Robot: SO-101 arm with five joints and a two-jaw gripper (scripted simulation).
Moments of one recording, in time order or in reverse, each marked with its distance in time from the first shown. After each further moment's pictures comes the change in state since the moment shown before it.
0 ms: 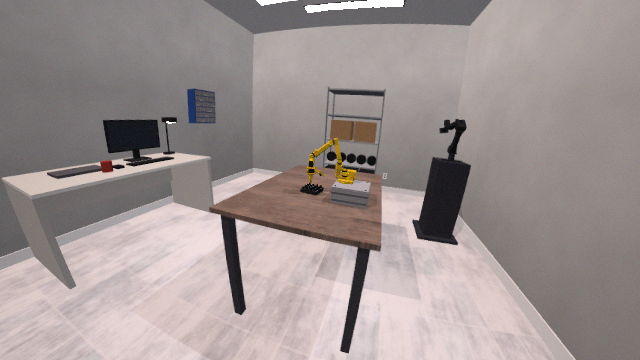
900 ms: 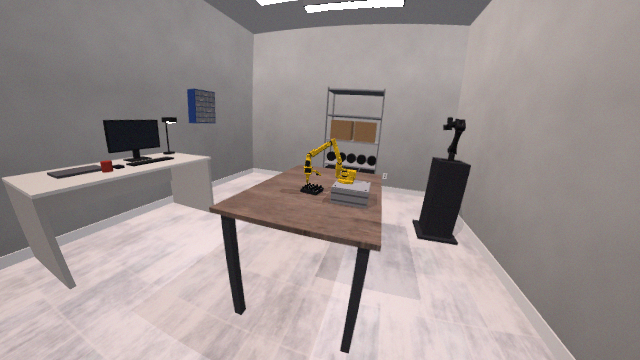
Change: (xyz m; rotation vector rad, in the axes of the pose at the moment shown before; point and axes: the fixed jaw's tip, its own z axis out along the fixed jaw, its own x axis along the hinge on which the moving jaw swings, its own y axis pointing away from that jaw) arm 0.019 0.003 -0.001 -0.001 0.007 0.000
